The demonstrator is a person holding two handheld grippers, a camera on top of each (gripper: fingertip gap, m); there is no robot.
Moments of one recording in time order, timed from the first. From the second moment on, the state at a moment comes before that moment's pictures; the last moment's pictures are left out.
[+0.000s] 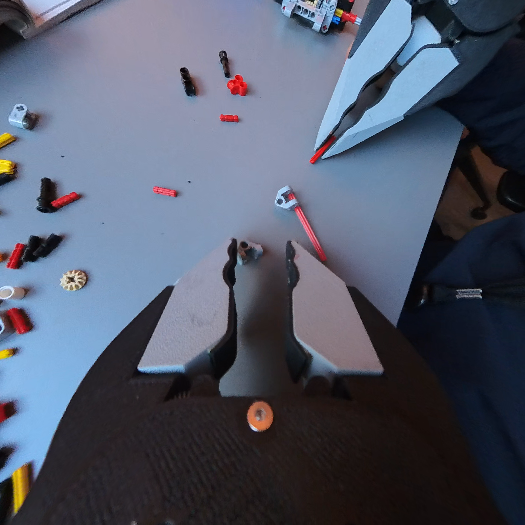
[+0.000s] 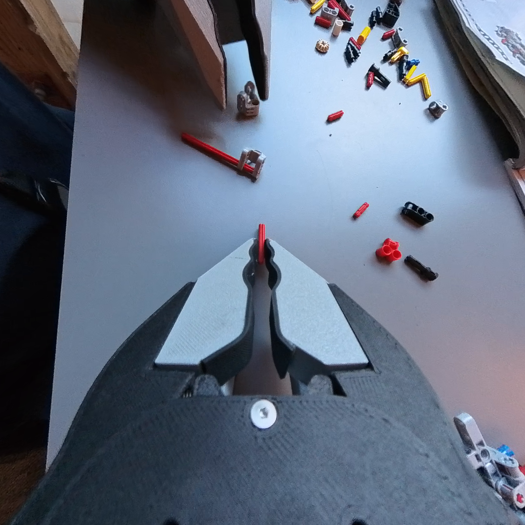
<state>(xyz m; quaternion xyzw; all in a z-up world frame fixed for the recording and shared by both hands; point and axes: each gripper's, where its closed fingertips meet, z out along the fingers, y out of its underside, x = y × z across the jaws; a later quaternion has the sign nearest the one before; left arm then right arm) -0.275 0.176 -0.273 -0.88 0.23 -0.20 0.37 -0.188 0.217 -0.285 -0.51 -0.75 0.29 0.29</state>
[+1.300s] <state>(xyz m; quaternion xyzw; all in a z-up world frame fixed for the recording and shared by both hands) -0.281 0.175 -0.249 -0.87 0.15 -0.27 0.38 -0.192 0.223 -0.275 -0.52 -0.73 0.31 0.32</state>
